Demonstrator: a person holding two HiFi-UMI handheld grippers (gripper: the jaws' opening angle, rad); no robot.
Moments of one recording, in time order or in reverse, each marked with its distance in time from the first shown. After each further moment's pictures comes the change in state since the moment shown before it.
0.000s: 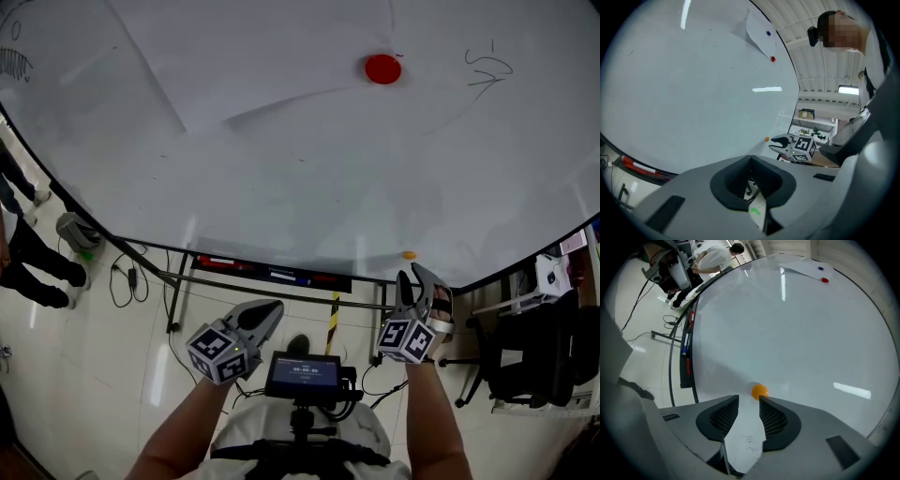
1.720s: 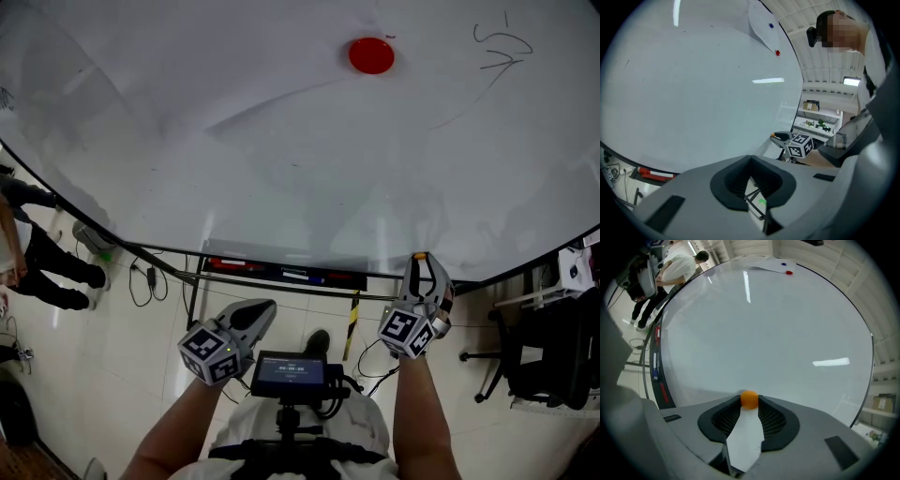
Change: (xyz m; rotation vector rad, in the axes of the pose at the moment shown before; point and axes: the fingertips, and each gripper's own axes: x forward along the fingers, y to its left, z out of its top) left arm -0.011 0.031 0.002 0.045 0.099 0.073; right arm 0.034 -0.015 0.000 0.338 -0.086 -0.207
